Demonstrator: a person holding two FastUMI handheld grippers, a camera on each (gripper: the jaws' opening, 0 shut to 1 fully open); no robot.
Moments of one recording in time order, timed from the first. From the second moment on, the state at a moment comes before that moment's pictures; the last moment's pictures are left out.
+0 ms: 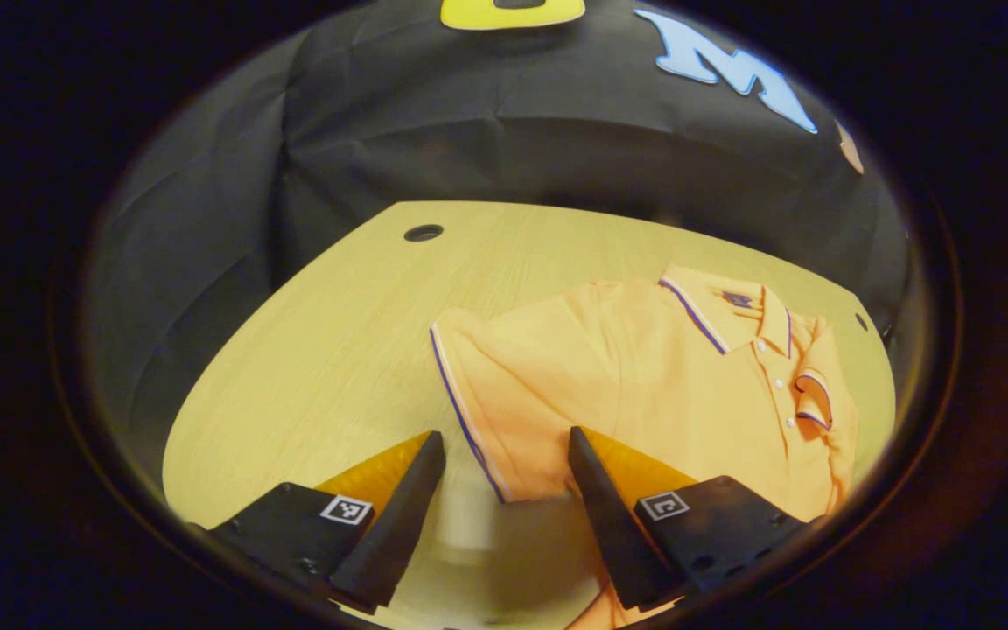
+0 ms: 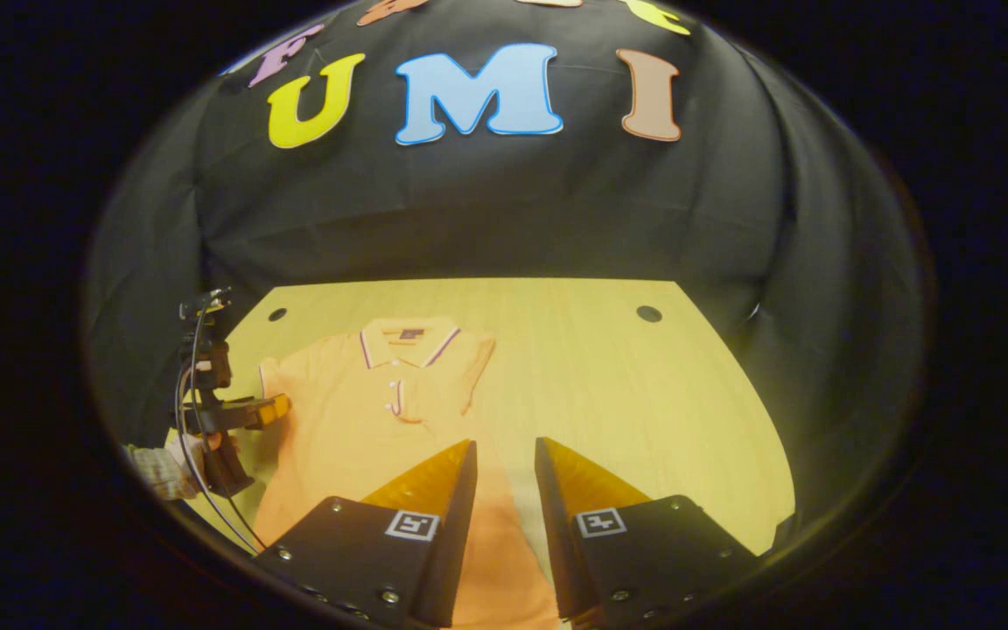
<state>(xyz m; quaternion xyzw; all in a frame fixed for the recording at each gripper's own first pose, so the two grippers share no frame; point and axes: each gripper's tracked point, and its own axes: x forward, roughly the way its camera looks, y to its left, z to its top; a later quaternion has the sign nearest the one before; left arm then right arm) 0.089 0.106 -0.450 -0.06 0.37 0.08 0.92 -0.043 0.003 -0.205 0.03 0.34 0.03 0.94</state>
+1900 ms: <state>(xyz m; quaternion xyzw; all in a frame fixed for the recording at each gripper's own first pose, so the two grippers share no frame) 0.105 -0.130 -0.377 0.14 0.28 -0.18 0.93 -0.093 -0.075 -0.225 0.08 0.35 -0.03 0.93</state>
